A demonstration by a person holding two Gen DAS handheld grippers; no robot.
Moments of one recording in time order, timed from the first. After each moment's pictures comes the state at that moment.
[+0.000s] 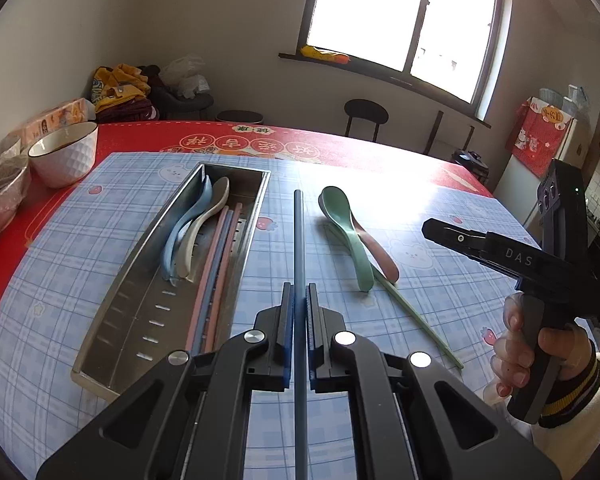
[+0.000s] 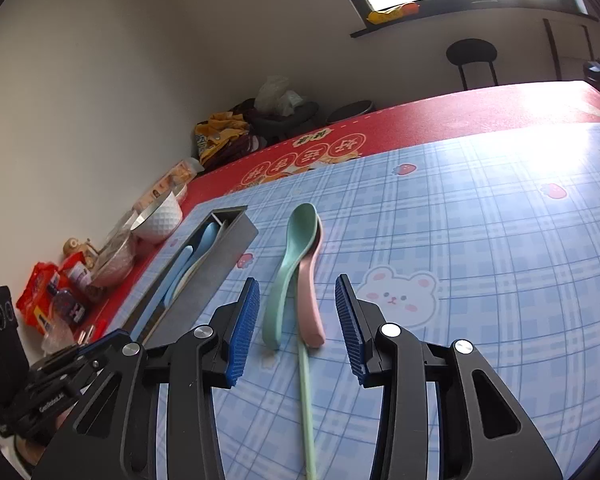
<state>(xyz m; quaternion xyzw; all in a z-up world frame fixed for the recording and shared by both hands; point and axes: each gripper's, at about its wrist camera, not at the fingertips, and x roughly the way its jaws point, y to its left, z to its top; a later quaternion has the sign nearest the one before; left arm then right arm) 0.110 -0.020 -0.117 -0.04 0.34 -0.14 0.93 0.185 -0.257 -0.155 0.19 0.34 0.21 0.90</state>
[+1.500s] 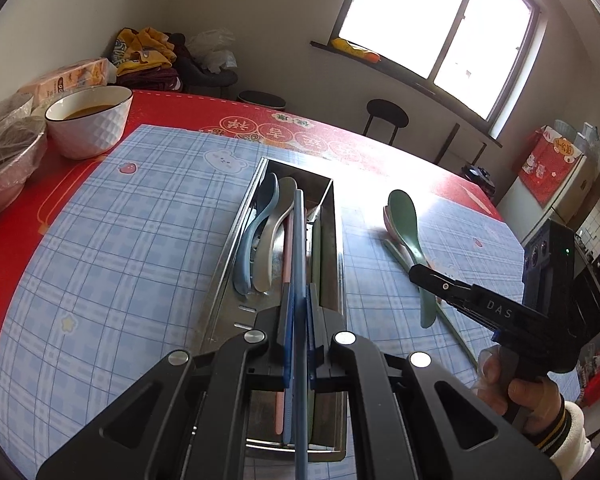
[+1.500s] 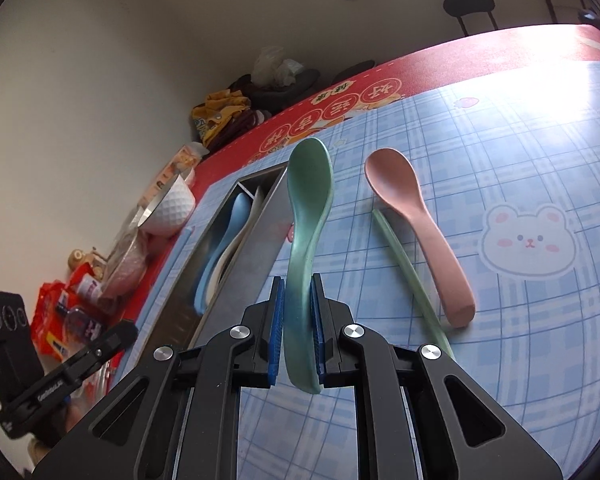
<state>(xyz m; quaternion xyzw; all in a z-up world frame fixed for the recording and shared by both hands) 0.157 0.058 -0.115 -0.10 0.38 -0.14 0.91 0.194 -0.187 -0.185 0.26 0.38 0.21 0.86</state>
